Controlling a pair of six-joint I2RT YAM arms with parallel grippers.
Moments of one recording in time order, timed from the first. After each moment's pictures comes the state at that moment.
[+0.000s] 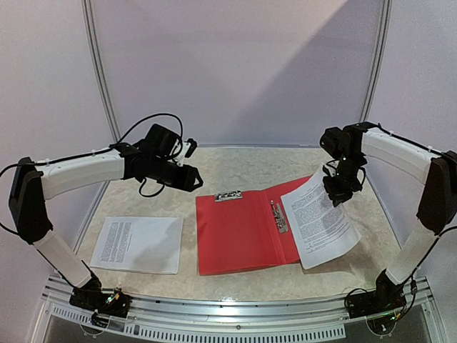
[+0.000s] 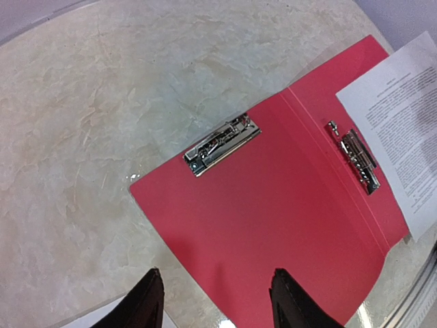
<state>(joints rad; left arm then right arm) -0.63 1.60 1.20 -0.44 0.09 -0.25 0.40 1.67 1.42 -1.29 0.08 0.31</state>
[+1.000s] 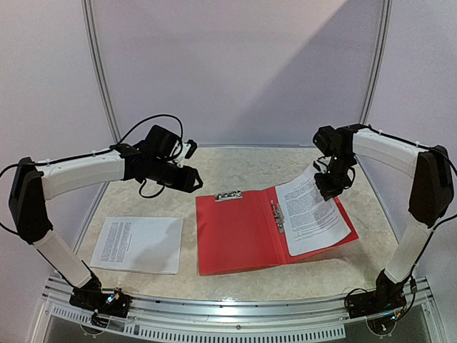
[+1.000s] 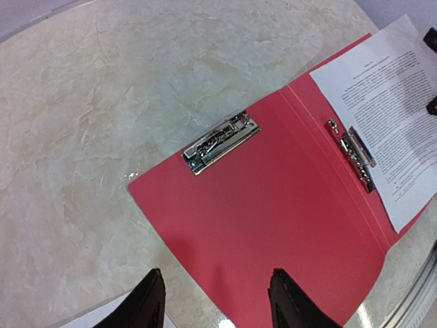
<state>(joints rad) -0.63 1.60 1.19 -0.43 0.10 -0.25 0.40 1.76 1.46 -1.14 0.10 0.24</state>
